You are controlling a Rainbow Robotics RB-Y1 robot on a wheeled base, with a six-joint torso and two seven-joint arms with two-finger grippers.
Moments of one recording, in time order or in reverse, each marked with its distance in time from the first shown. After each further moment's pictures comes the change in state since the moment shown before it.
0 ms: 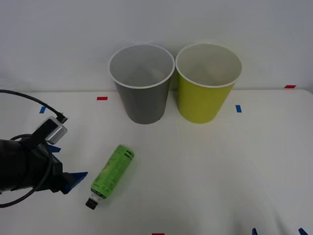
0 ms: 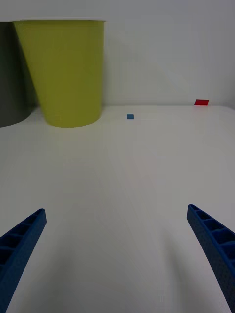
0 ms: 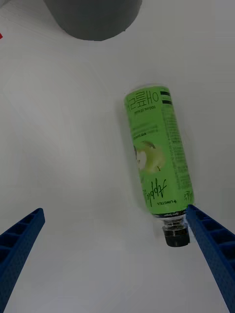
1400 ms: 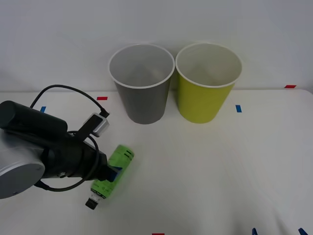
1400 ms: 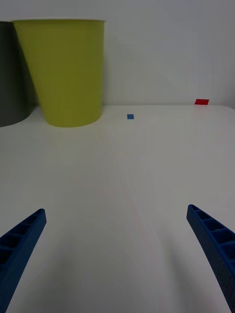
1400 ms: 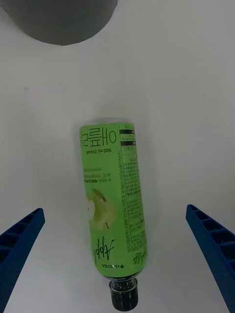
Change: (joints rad) right arm 0.000 0.000 0.000 0.000 0.000 0.000 0.000; left arm -0.306 0.021 -0.440 0.121 -0.168 -0.001 0.400
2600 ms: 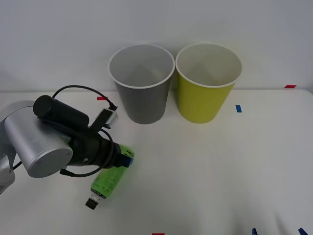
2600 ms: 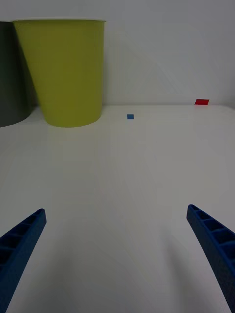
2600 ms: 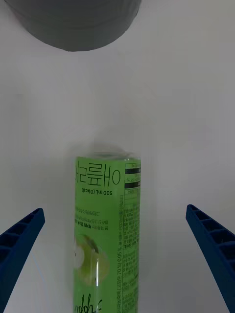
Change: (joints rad) right arm 0.000 0.000 0.000 0.000 0.000 0.000 0.000; left arm -0.127 -0.035 -0.130 0.210 -0.027 -0.116 0.142
